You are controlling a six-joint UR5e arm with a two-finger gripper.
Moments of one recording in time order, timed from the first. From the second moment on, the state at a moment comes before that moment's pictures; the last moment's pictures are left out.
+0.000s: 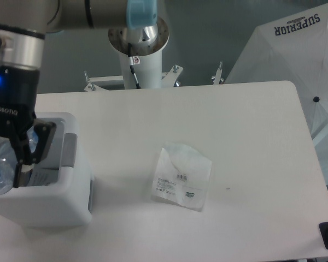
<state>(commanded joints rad) 2.04 -1.88 -1.25 -0.71 1.32 0.06</state>
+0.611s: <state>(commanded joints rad) 2.01 -1.87 -1.35 -0.71 1.33 0.06</state>
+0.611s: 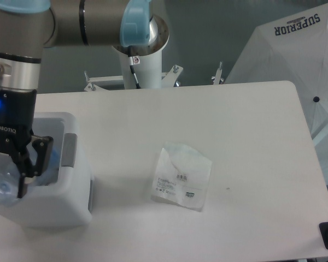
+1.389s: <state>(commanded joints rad) 2.35 -1.75 -1.64 -0.76 1.52 0.06</state>
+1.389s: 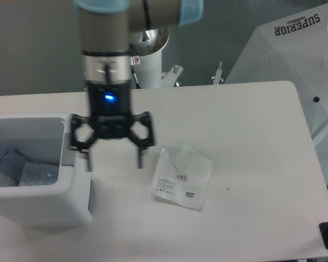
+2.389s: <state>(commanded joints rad) 2.34 -2.02 -1.77 -0.75 1.66 0.35</state>
